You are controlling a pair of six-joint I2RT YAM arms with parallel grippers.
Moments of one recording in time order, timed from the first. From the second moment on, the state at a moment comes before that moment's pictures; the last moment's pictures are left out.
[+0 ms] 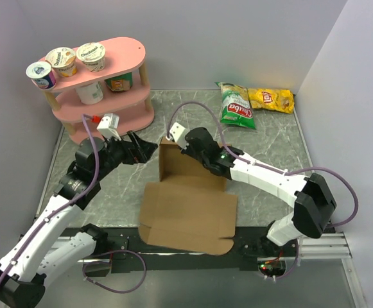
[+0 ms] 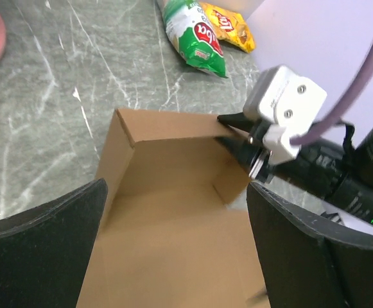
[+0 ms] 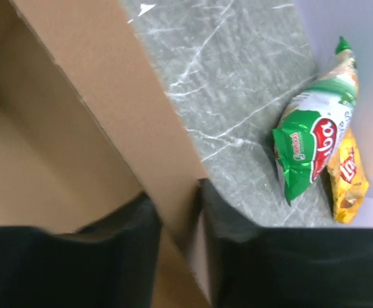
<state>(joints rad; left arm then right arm) -0.47 0.80 0.84 -0.22 0.12 -0.58 0.86 1.48 1.14 -0.31 0.40 -0.46</state>
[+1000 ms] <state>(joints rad) -0.30 0.92 1.07 -0.32 0.16 -0.44 0.46 1.53 0.90 -0.36 0.18 0.21</state>
